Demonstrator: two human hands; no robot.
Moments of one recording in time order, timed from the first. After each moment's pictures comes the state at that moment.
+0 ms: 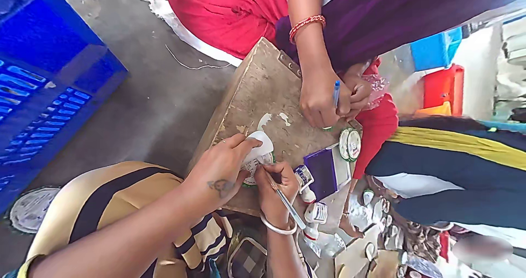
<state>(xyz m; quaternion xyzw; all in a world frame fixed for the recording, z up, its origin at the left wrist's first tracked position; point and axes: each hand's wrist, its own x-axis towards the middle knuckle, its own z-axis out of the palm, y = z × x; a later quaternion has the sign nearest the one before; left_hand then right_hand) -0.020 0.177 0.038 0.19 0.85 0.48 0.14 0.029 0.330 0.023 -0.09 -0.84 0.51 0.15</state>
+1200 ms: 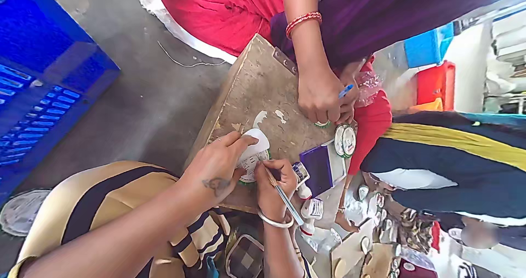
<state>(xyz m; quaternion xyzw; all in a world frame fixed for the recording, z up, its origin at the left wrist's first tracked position) -0.020 0.177 0.038 0.19 0.85 0.48 0.13 0.029 0.330 0.023 -0.10 -0.83 0.52 0.18</state>
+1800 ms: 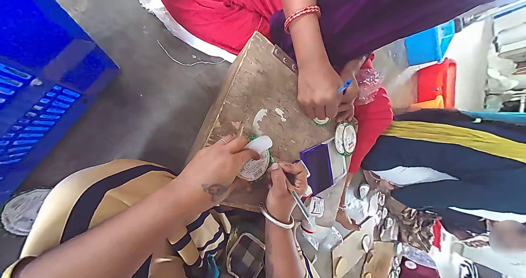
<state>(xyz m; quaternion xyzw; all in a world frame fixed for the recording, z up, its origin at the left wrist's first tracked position) -0.018 0.172 0.026 0.31 0.83 0.46 0.07 0.031 0.337 0.020 -0.11 -0.75 0.61 0.25</state>
